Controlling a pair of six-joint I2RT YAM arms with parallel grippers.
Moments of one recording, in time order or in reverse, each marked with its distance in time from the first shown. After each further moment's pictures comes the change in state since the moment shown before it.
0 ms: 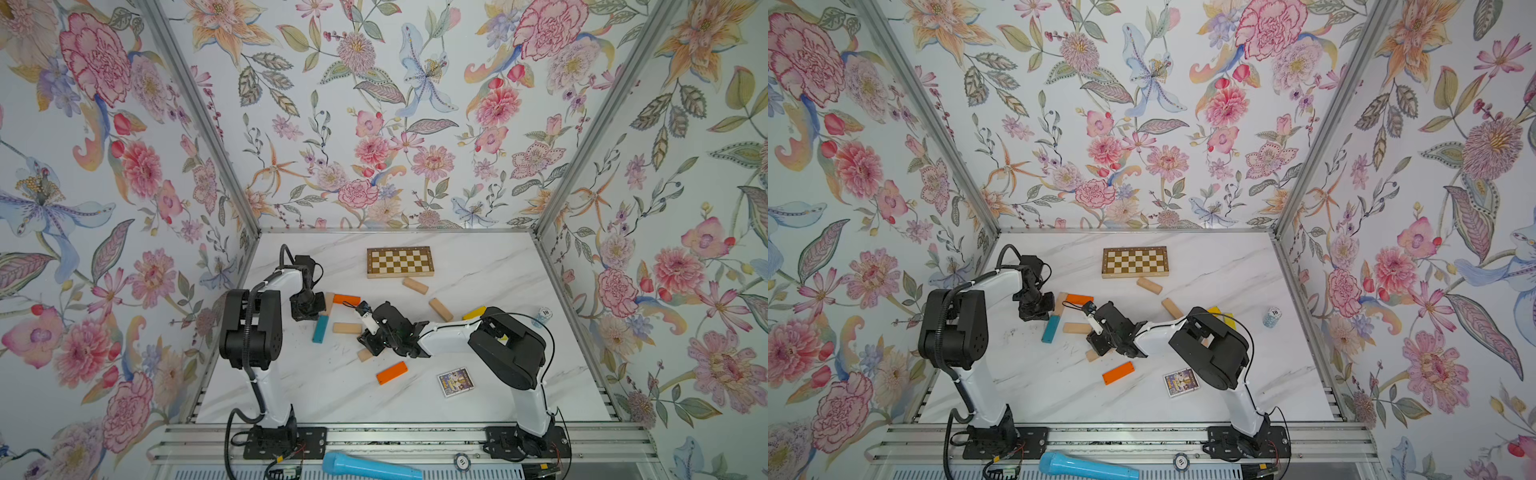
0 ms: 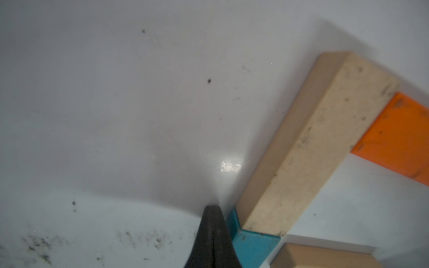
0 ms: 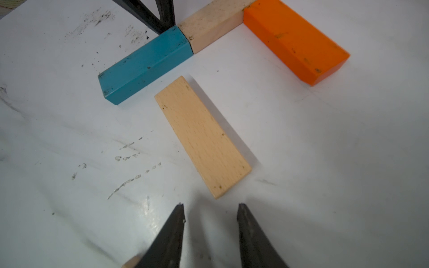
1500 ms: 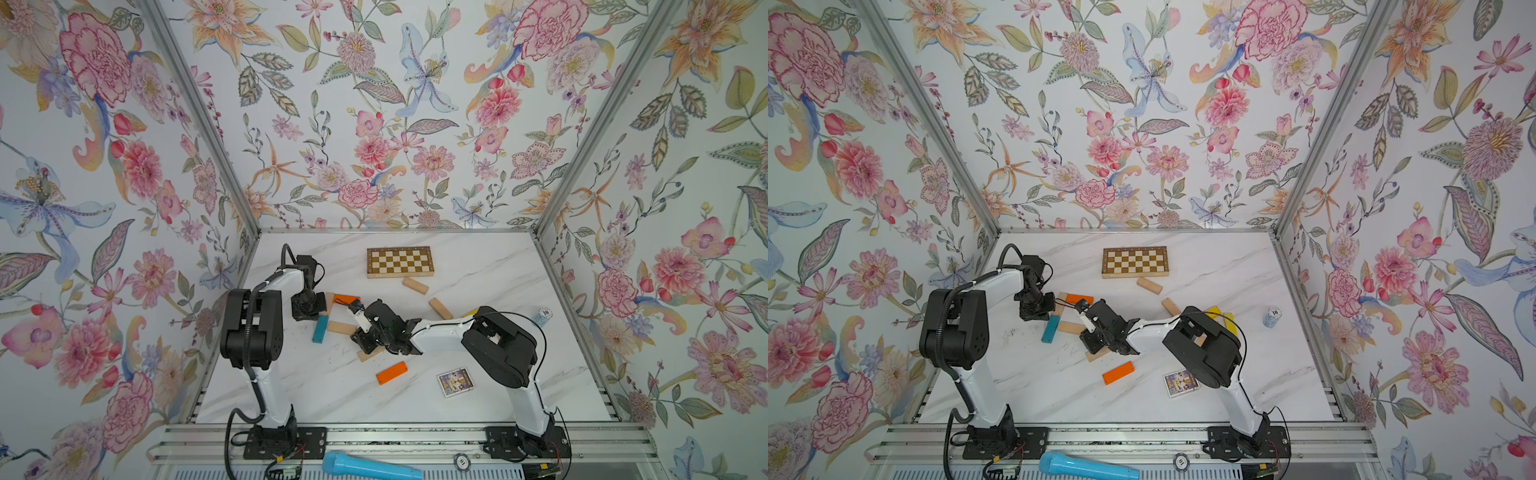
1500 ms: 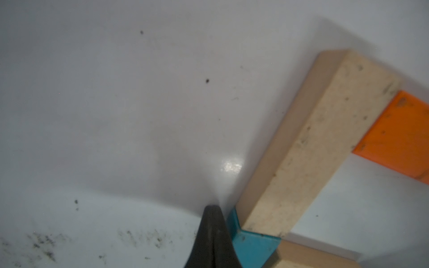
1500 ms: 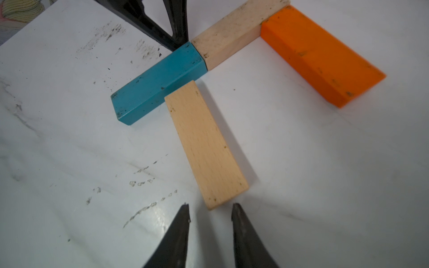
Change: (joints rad) left arm -0.012 0.003 0.004 -0.004 -0.022 0.001; right arm 0.014 0.047 0.089 -0.042 -0.020 0.016
